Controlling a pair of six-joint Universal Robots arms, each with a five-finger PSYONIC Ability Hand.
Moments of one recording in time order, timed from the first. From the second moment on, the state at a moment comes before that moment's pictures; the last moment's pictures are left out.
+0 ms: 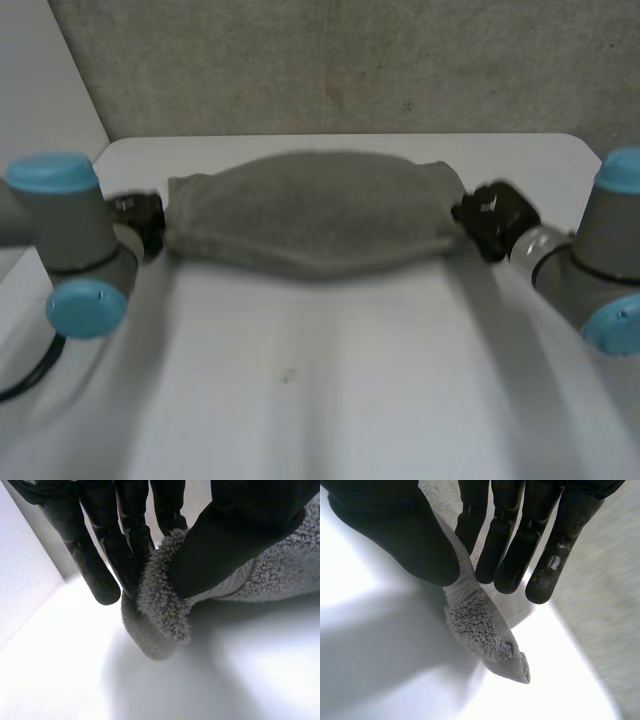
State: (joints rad) left arm 4.44 -2.26 -1.29 3.21 -1.76 3.23; right arm 1.82 -0.98 1.39 -0.07 1.33 2.41; left_hand 1.19 1.22 1.22 1.22 1.03; right_hand 0.98 1.18 1.19 1.20 0.98
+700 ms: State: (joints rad) left arm 4.48 -1.88 -1.61 3.21 -1.55 3.49; right arm 1.69 -1.19 1.77 -0.10 1.27 2.40; left_hand 0.26 0.24 0.24 0.24 0.06; right_hand 0.98 1.18 1.19 1.20 0.99
